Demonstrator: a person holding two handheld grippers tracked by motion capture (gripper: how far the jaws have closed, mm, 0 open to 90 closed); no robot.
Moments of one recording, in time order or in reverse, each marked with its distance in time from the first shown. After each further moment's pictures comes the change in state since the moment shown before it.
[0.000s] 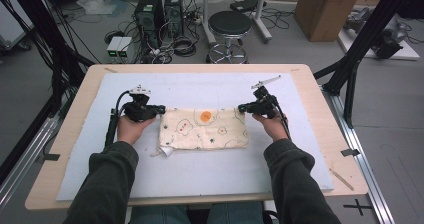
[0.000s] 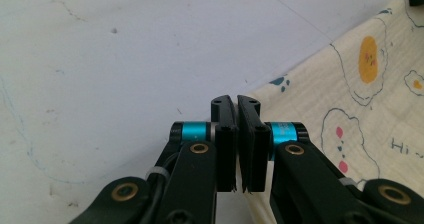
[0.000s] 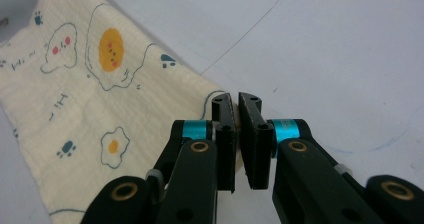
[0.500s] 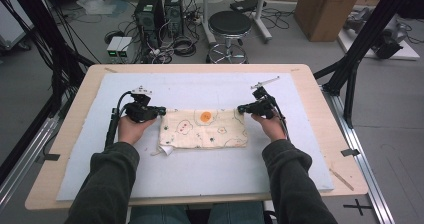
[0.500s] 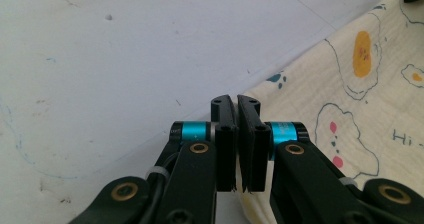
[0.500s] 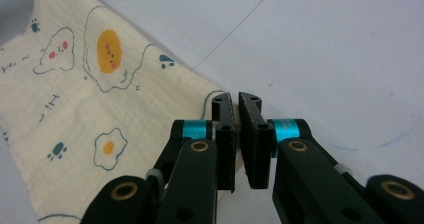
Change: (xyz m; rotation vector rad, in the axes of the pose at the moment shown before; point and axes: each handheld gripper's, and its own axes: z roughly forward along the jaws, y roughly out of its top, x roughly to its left) left arm 0.000 -0.005 0.006 0.028 -0.011 -0.009; right arm -0.006 -0.004 0.008 0.017 0.007 0.034
